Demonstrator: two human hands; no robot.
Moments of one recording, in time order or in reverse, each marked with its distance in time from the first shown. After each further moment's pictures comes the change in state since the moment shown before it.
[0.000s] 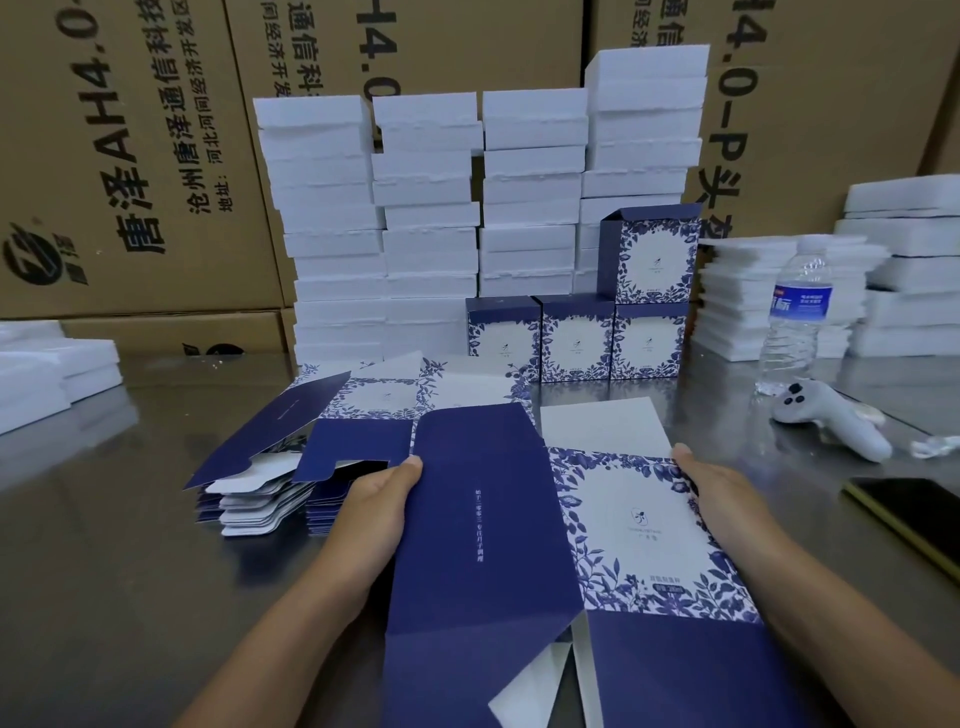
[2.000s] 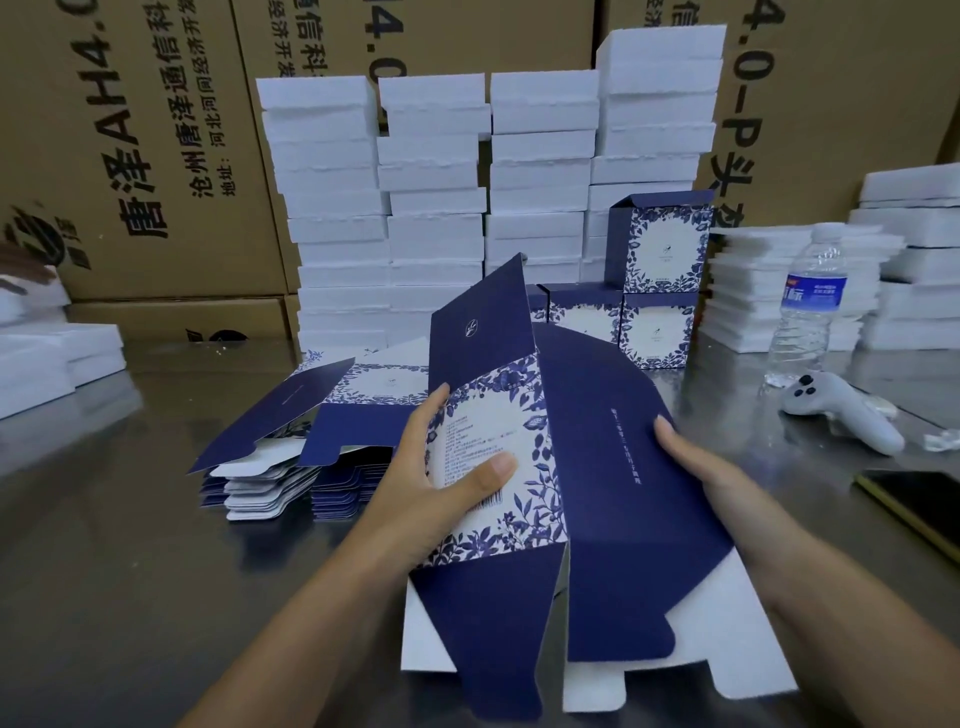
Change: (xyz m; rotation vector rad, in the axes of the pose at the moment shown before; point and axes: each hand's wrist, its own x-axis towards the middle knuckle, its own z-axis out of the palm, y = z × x) left_hand -0.017 0.013 0.015 -0.039 -0.238 0.275; right_hand -0.022 -0.008 0.003 0.328 -0.541 0.057
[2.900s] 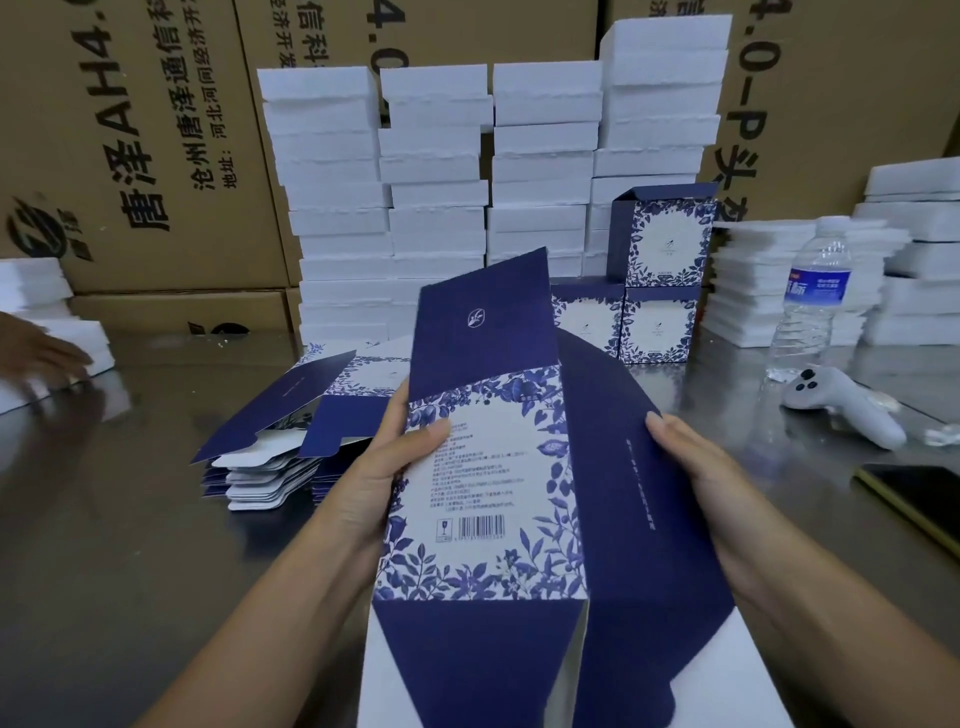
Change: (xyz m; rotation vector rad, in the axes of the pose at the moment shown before) left_hand 0.003 0.001 -0.015 -0.607 -0.052 -0.156; right_hand 0.001 0.003 0.020 0.235 0.043 -0.097
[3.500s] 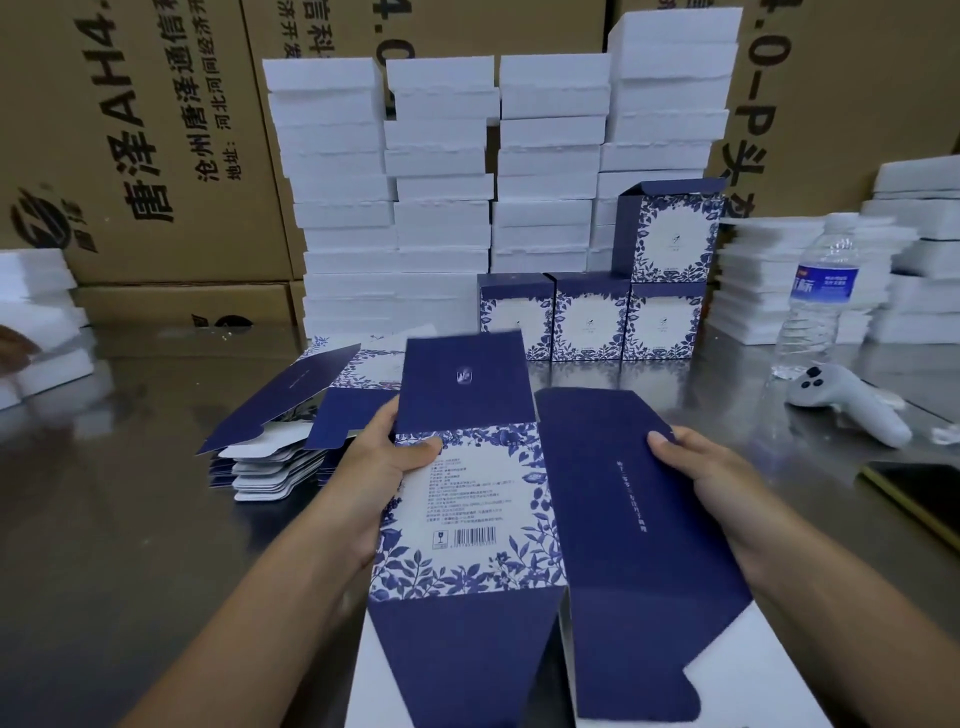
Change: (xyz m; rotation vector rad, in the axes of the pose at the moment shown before) left_hand 0.008 0.003 -0.016 0.334 0.176 0.024; right_hand 0.005 0.001 -0.013 -0.244 0.181 0.049
